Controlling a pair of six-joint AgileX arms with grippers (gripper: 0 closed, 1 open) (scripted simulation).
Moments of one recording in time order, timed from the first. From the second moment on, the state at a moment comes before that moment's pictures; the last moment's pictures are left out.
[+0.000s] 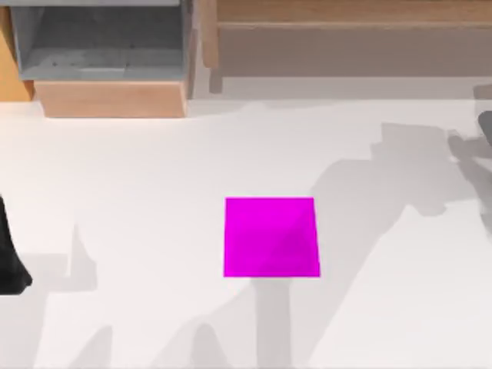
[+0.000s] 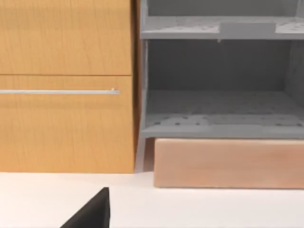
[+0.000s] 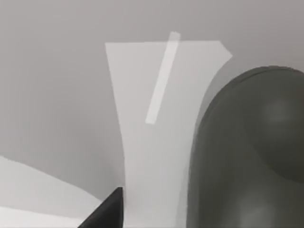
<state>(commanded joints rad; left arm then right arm) 0.00 0.00 0.00 0.00 0.00 0.00 -0.12 2.31 1.66 -0.92 0.01 -1.84</state>
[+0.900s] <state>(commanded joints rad) 0.00 0.00 0.00 0.00 0.00 0.00 -0.12 2.31 1.66 -0.92 0.01 -1.84</state>
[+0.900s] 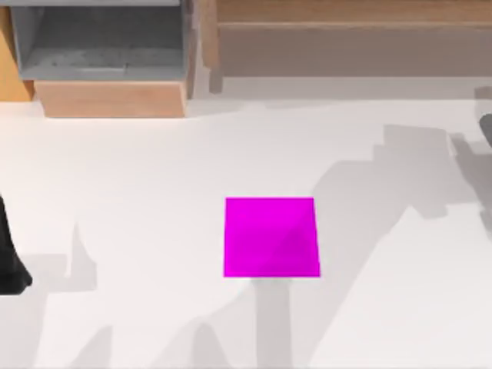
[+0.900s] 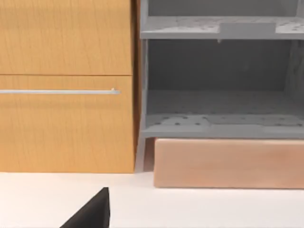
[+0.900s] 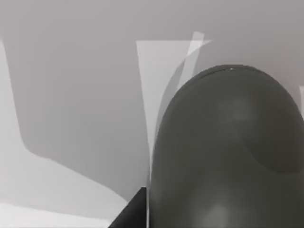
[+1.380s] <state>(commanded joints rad) 0.00 0.00 0.00 0.00 0.00 0.00 -0.12 2.23 1.78 -1.11 0.02 -1.82</state>
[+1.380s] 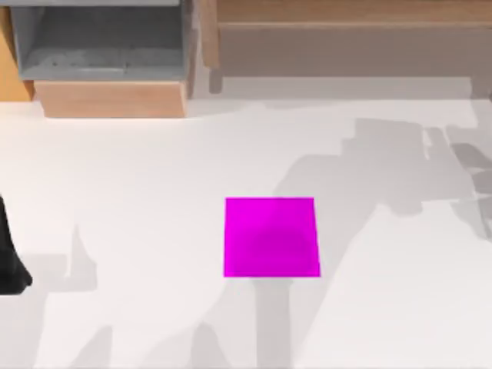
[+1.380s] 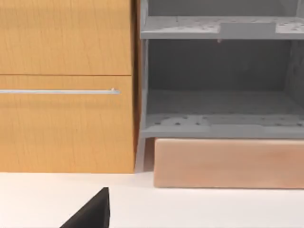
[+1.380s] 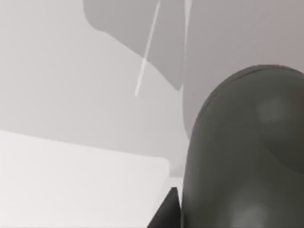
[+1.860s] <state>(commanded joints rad) 0.00 0.00 0.00 0.00 0.00 0.00 -0.12 2.18 1.93 -1.31 0.02 -1.82</state>
